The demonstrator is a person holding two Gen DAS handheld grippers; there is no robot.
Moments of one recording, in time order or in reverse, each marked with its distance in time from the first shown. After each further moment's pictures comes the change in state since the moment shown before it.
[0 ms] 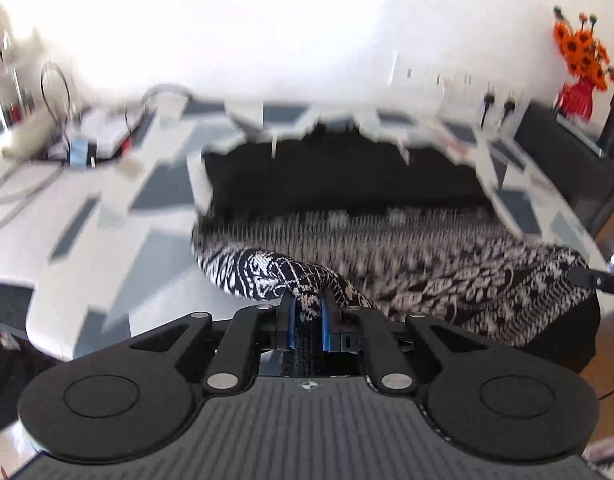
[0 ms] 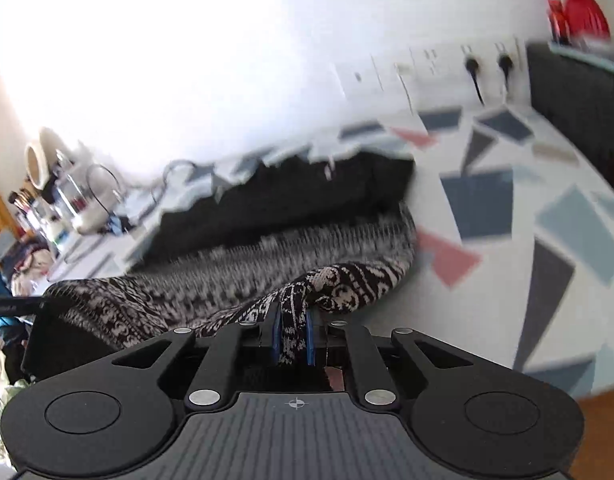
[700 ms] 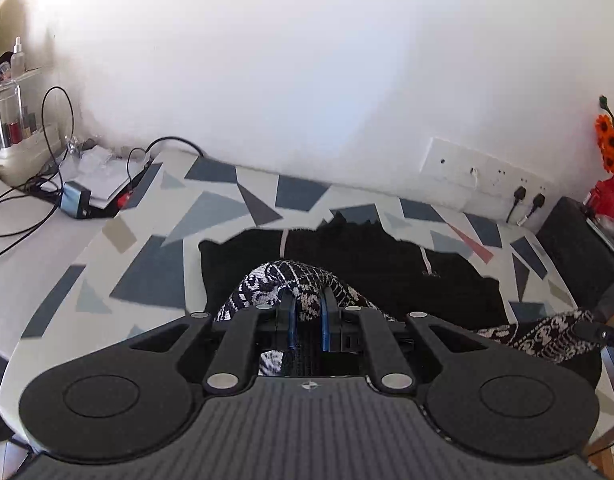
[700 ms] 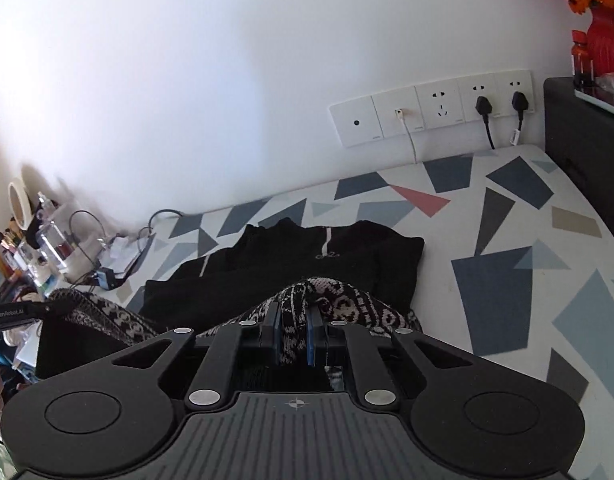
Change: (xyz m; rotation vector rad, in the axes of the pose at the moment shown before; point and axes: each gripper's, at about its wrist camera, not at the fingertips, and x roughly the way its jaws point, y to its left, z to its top) left arm 0.072 0.031 0.098 -0.150 -0.110 -0.001; right arm 0.063 -0.002 0.114 0.041 -0.017 -0.037
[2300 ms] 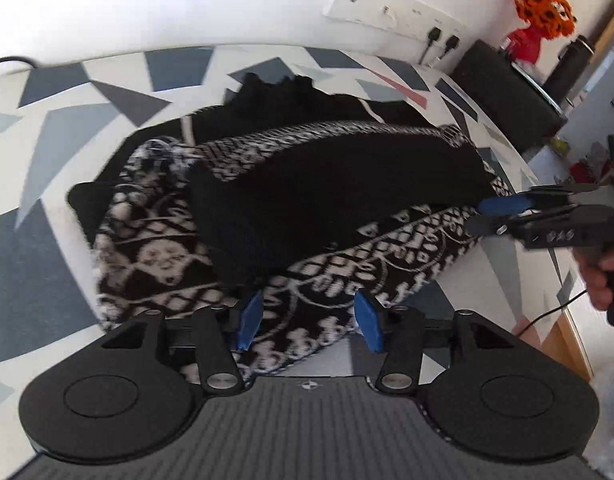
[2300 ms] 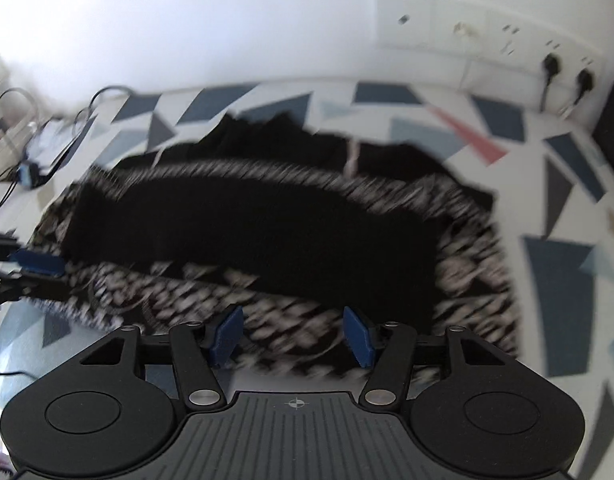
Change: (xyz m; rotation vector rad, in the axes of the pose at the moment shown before) left arm 0.147 0.046 -0.006 0.349 0.443 -0.403; right arm 0.168 0.059 -0.021 -0.192 0.332 -0.180
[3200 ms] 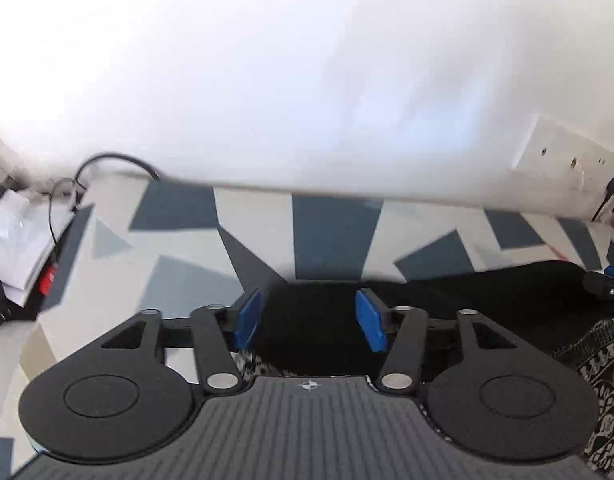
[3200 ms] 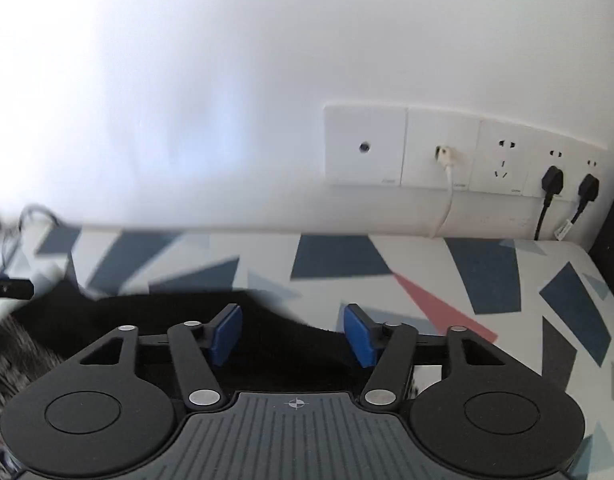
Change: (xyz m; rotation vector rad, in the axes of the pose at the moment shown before) left arm 0.028 0.055 0.127 -0.248 -0.276 0.447; right arm 0.055 -0.064 0.139 0.035 -0.321 -0.081
